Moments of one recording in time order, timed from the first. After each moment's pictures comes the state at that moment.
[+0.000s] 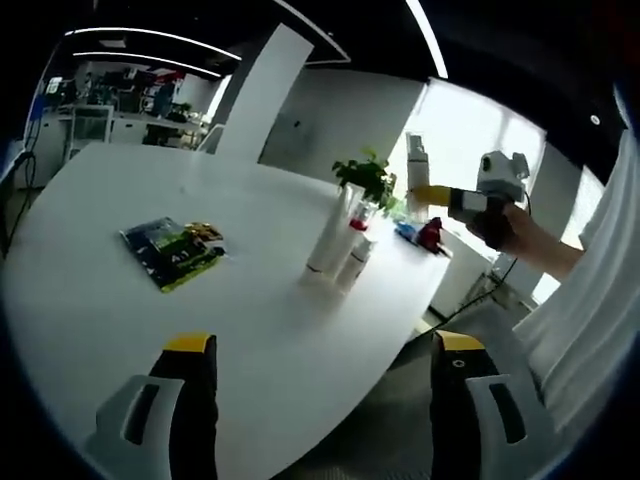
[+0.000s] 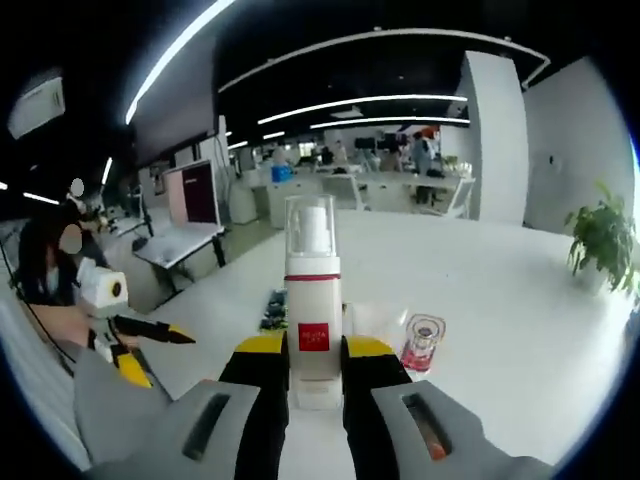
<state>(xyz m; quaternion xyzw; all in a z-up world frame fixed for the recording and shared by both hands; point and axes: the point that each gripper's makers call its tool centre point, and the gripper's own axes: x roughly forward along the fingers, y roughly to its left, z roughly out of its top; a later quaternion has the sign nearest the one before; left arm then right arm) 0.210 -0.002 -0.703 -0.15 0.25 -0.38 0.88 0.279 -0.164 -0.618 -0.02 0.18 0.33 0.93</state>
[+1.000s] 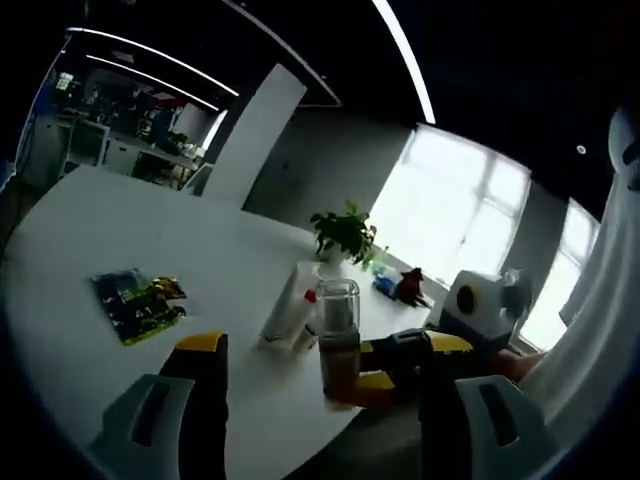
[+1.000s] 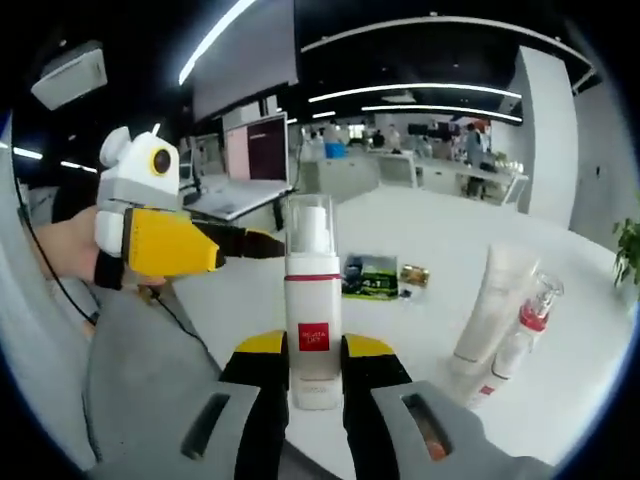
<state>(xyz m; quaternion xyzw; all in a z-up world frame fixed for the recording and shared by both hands) 0.219 -0.045 -0.619 -0.21 0.16 -0.39 0.88 0.211 -0.072 -0.670 -0.08 0.20 0.41 0.88</state>
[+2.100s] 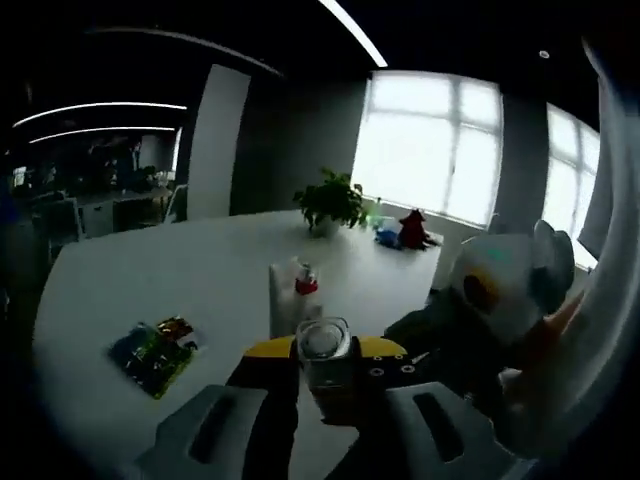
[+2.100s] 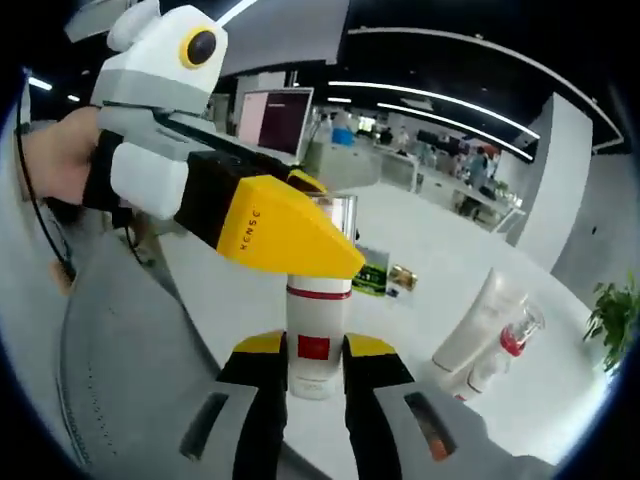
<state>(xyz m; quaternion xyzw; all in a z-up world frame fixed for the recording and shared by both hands) 0.209 -0.085 -0.608 0.01 0.16 -0.43 0.89 0.205 -0.076 -0.682 -0.20 0.20 0.39 0.88</state>
